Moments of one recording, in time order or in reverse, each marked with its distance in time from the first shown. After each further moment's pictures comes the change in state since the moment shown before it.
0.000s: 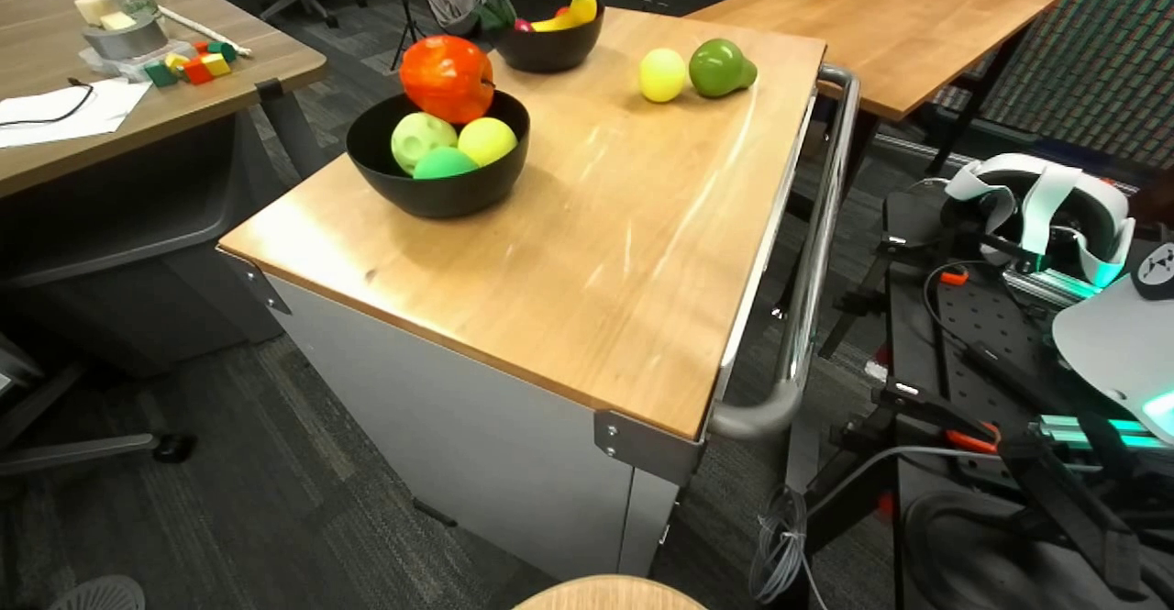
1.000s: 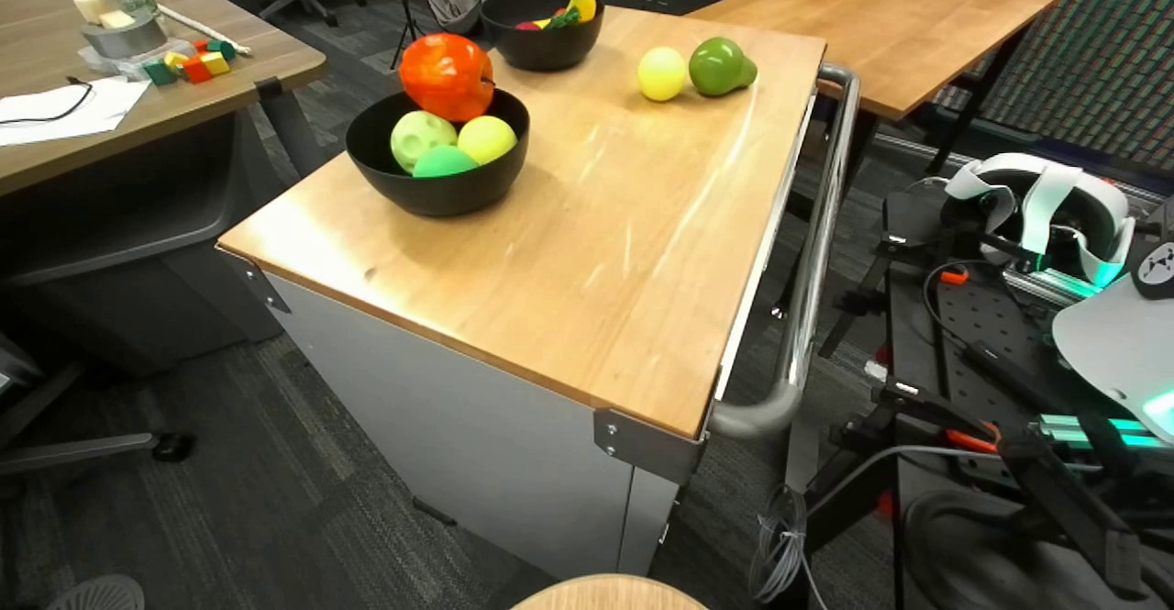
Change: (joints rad) arm -0.038 -0.217 0.122 -0.159 0.034 0.350 -0.291
